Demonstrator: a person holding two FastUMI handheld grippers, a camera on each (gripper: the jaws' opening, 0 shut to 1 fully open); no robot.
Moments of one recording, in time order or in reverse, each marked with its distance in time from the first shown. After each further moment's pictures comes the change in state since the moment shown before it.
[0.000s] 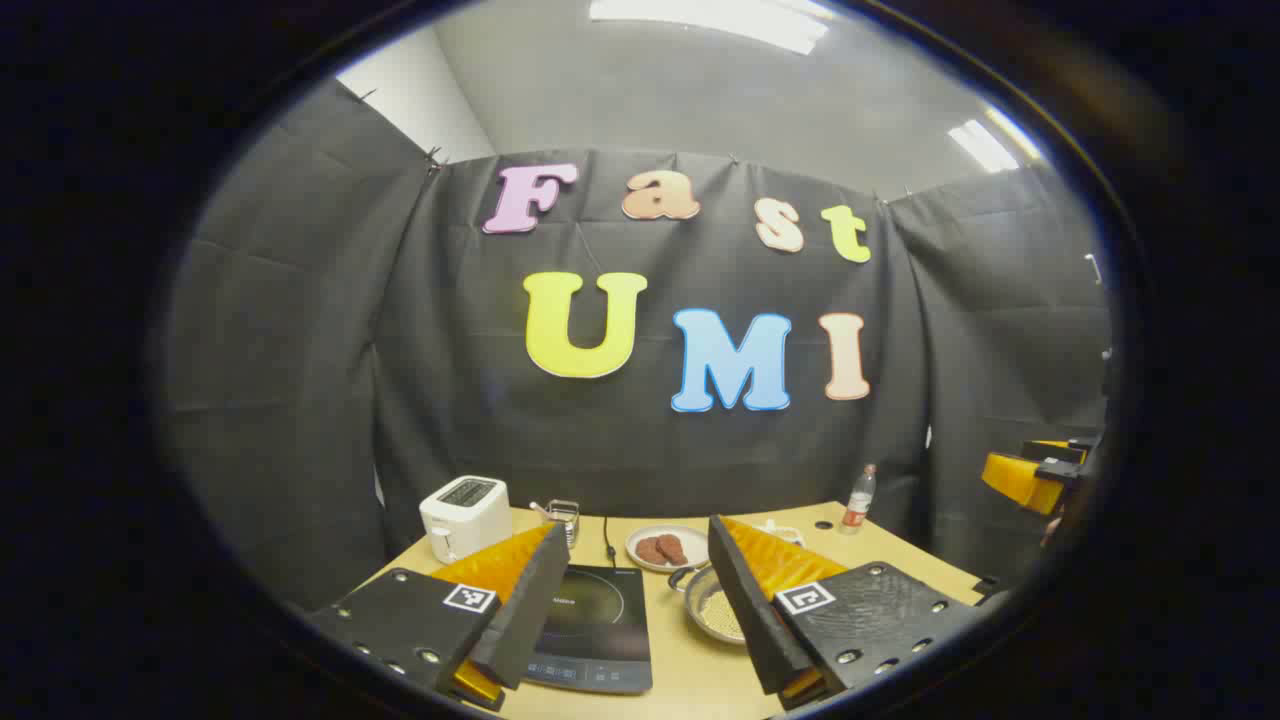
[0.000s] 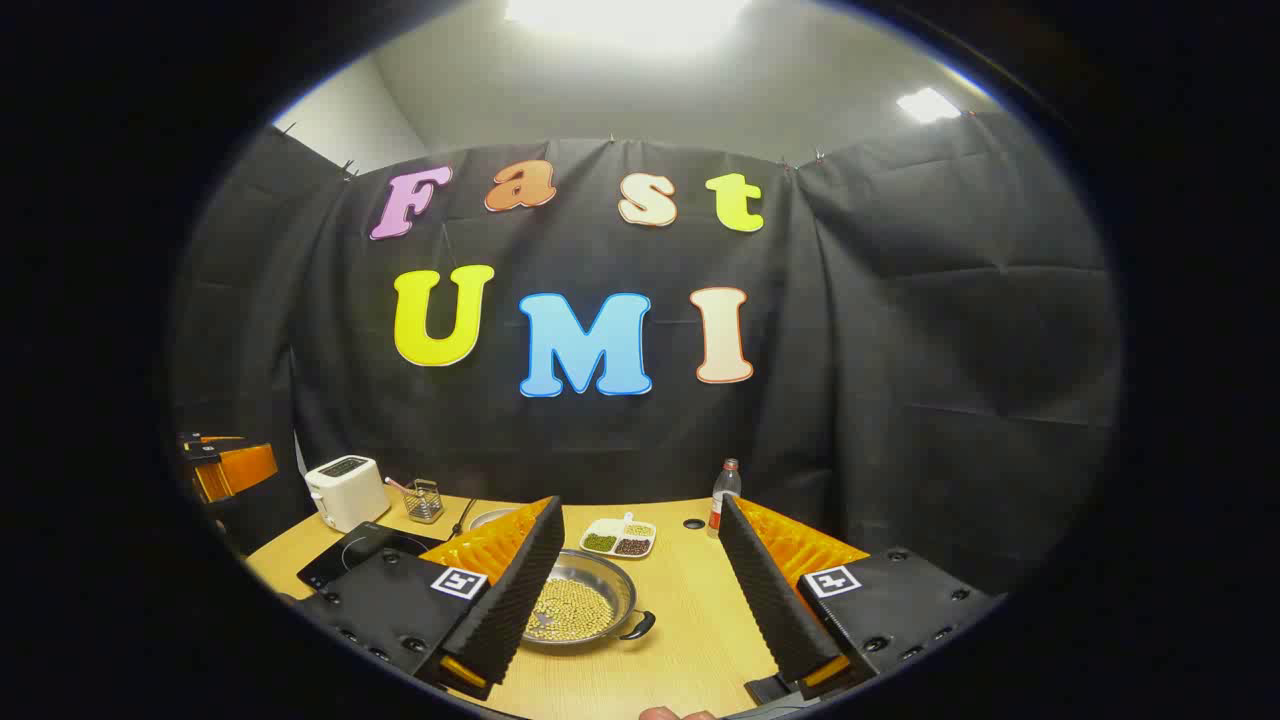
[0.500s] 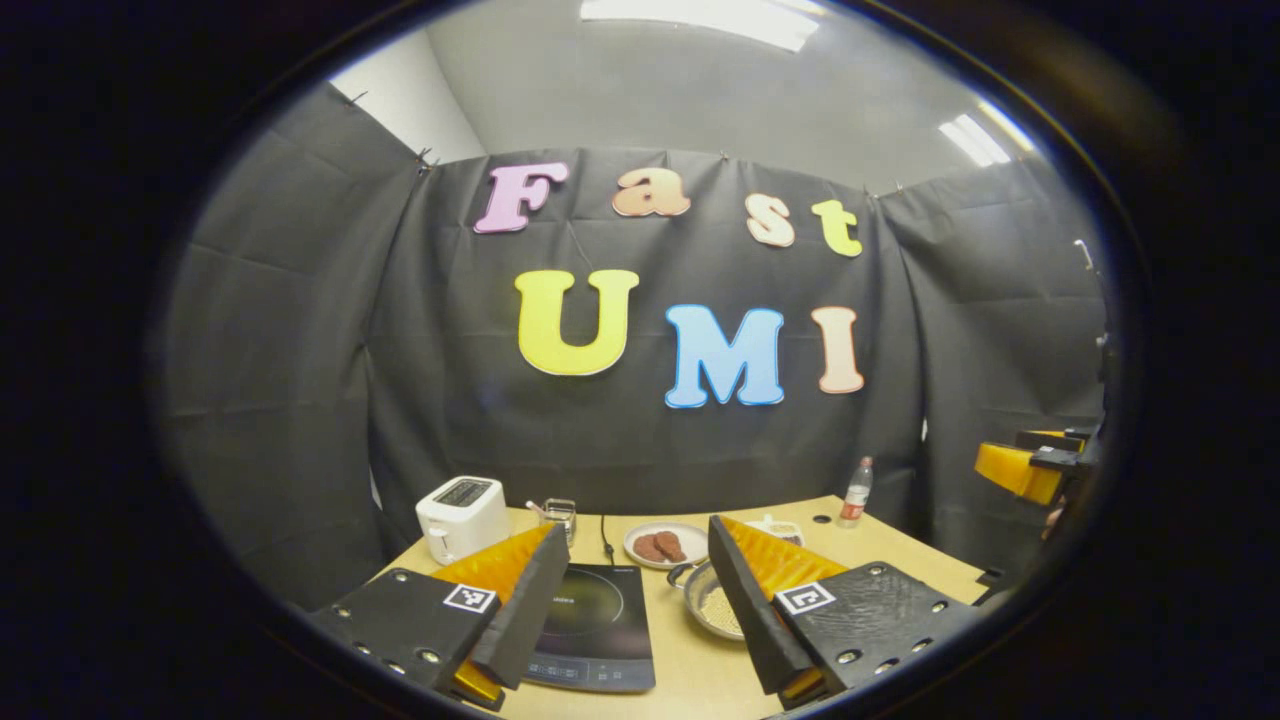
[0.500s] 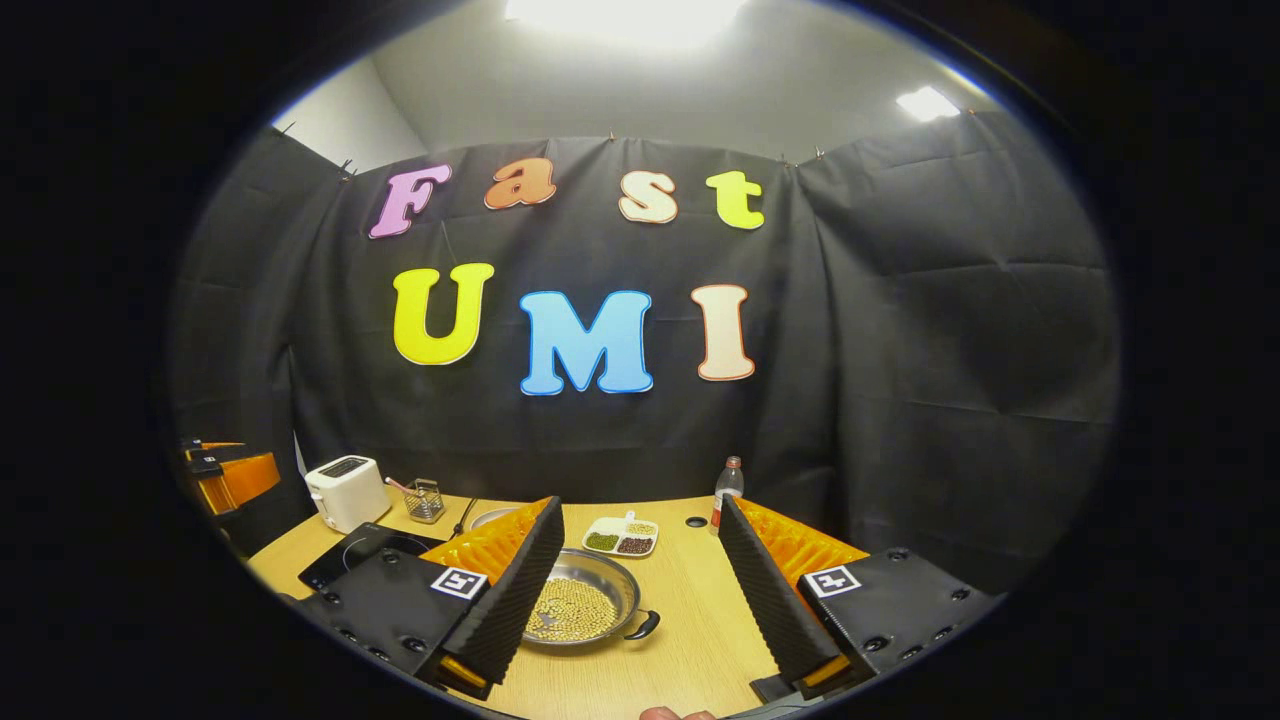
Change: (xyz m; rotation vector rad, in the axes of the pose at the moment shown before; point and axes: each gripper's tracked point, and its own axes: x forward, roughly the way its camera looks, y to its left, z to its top) left arm 0.000 -0.003 -0.006 0.013 0.002 -0.018; right arm 0.003 0.006 -0.001 -0.013 0.008 0.003
